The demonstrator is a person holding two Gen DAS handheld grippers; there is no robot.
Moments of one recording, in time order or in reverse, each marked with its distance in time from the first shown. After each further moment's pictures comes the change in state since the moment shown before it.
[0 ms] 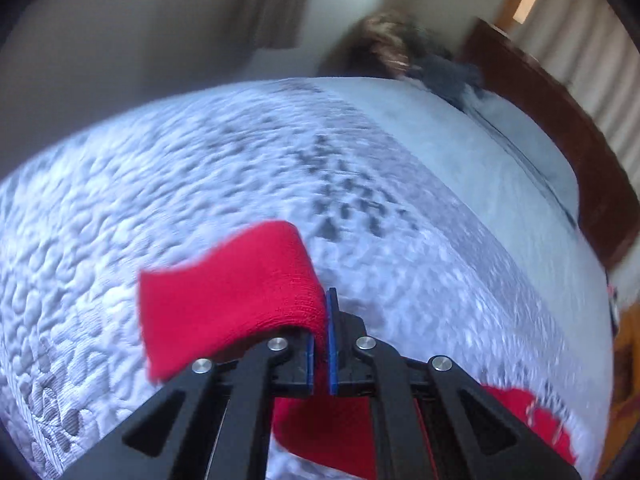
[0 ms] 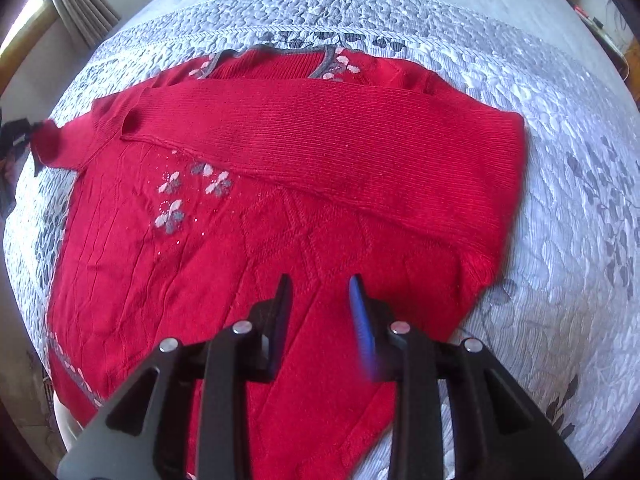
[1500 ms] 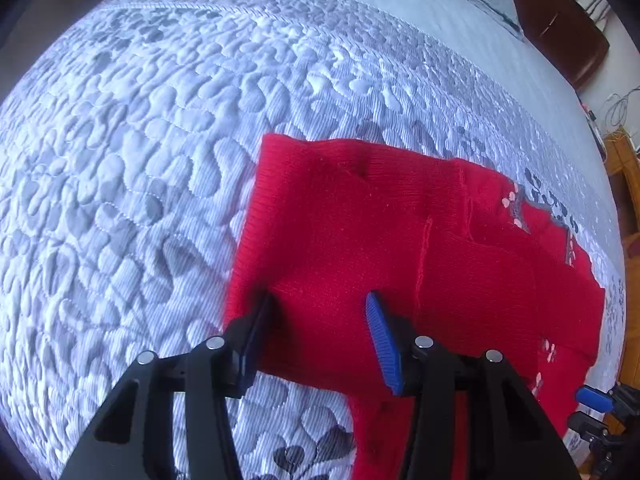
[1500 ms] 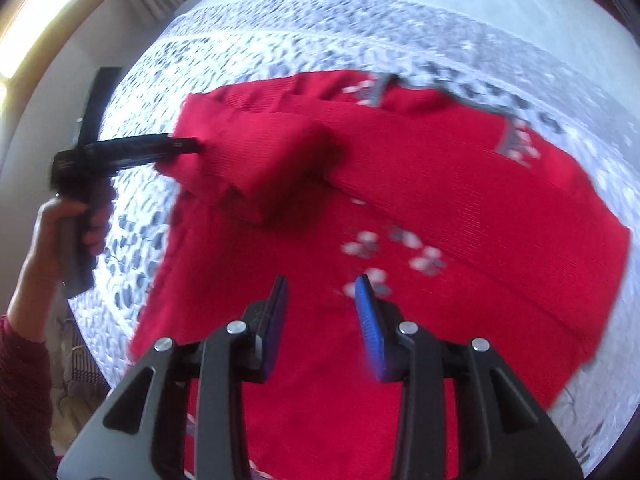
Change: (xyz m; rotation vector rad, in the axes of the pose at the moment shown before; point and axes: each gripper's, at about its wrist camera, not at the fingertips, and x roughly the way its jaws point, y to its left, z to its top) left arm 0.048 -0.130 -0.130 0.333 0.484 -0.094; right arm 0.010 0.155 0.078 -0.152 0.077 0.186
